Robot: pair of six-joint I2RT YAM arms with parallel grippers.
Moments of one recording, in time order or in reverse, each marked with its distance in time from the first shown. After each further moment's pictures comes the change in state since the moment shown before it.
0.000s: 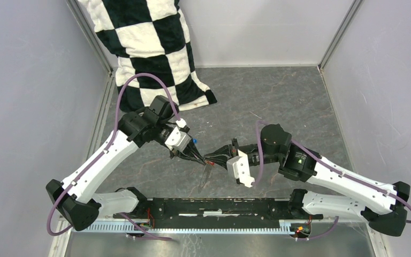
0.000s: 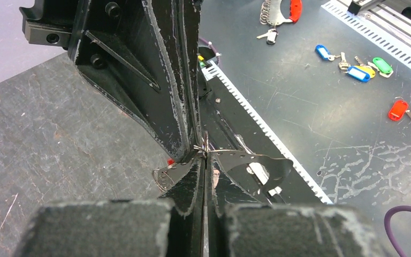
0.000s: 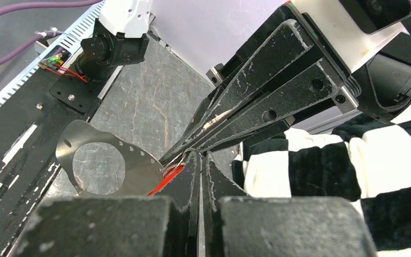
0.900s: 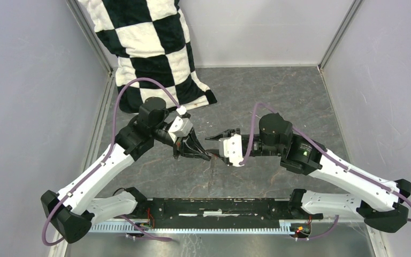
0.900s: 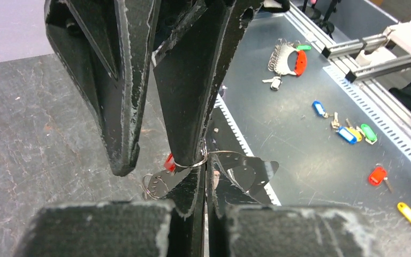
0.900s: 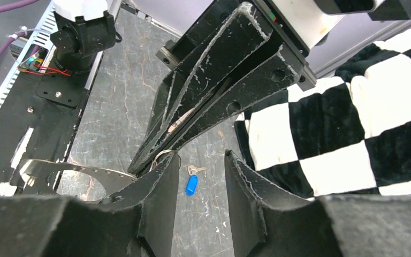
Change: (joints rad) left arm -0.002 -0.134 -0.212 0.652 -0.025 -0.739; right arm -0.002 0.068 0.192 -0.193 0.177 0.149
